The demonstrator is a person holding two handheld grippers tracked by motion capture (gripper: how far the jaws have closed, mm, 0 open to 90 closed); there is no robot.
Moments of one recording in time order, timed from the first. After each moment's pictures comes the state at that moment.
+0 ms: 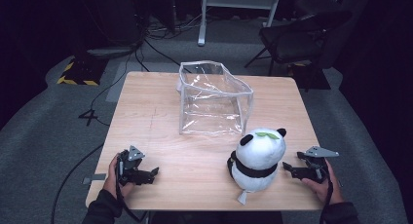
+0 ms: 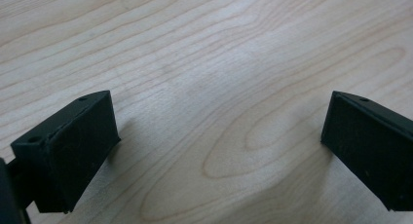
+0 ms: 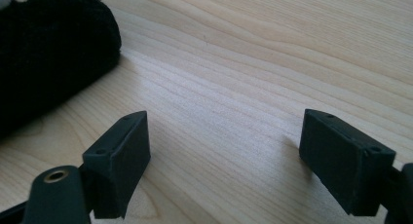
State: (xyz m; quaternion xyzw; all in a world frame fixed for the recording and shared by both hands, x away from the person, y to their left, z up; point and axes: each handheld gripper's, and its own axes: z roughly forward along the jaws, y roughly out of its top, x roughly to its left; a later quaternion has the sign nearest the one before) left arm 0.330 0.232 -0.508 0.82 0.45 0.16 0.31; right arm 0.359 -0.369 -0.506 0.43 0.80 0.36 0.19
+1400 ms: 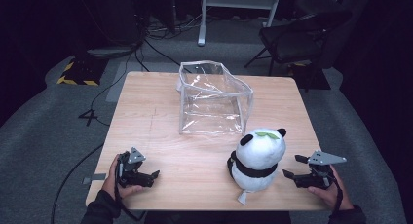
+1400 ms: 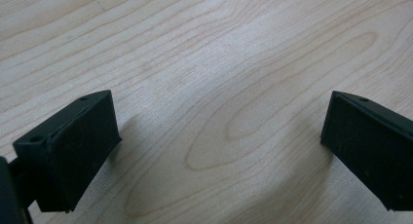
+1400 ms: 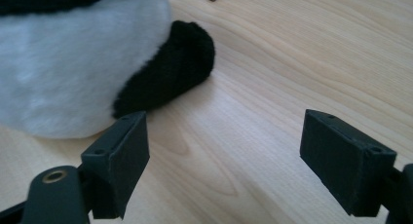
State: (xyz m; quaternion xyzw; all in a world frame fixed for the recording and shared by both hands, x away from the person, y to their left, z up) left arm 0.325 0.232 -0.508 0.83 0.43 0.15 0.32; right arm 0.329 -0.361 -0.477 0.35 0.83 0.40 0.17
